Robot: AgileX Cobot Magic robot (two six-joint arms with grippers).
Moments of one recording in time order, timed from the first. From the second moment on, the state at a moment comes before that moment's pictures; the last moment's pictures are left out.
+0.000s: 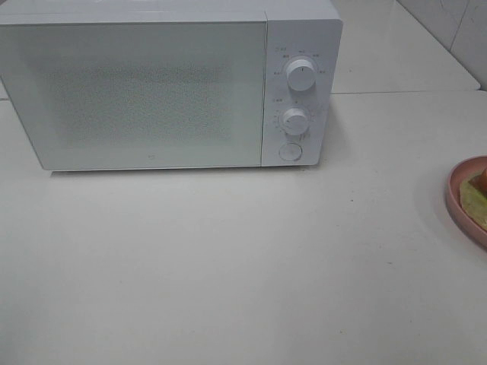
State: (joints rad) left arm 0.16 0.00 -0.52 -0.09 1.08 0.09; right arm -0.03 -0.01 -0.50 0.00 1.01 -0.04
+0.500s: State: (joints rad) left arm 0.16 0.00 -0.52 -0.09 1.08 0.09; right arm -0.03 -0.01 -0.50 0.00 1.01 -0.04
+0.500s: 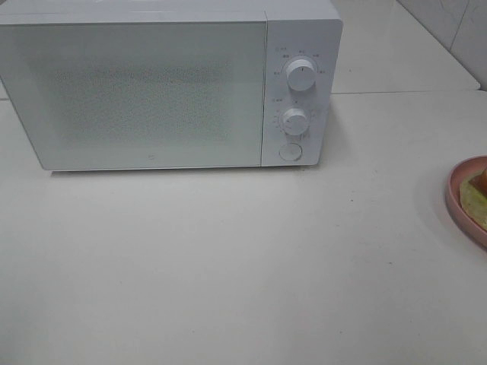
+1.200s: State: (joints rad) left arm 0.16 0.00 -0.52 -0.09 1.08 0.09; right arm -0.03 -0.01 -0.50 0.00 1.01 -0.04
